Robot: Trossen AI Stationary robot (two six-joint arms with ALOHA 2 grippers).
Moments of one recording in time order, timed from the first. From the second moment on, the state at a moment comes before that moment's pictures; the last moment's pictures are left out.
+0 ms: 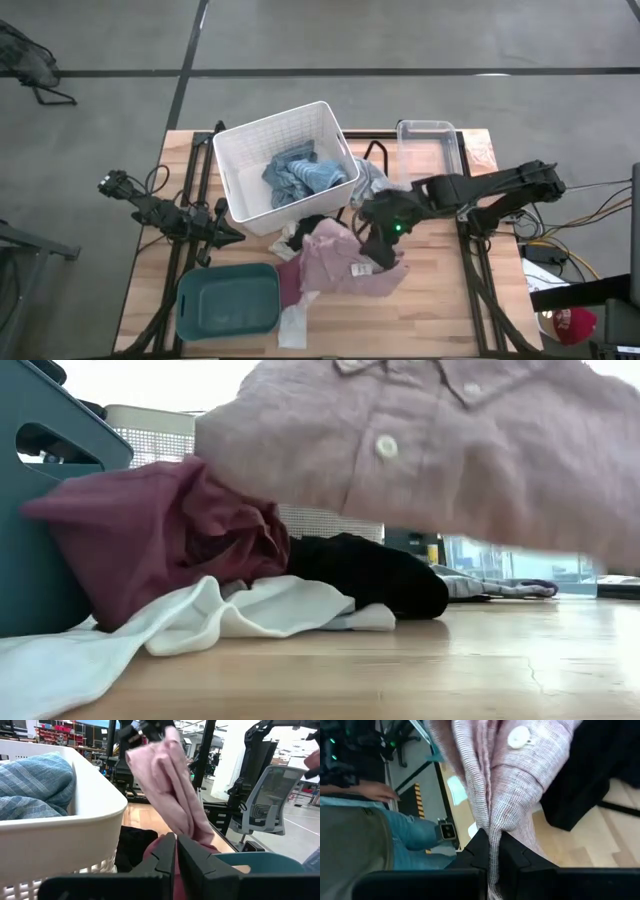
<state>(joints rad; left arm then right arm) -0.53 0.00 0.04 -0.04 -0.36 -0.16 0.19 1.44 1.41 -0.79 -0.25 0.81</state>
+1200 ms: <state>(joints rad) -0.53 0.00 0.04 -0.04 -0.36 -0.16 -0.25 1.95 2.36 -0.73 -0.28 0.59</state>
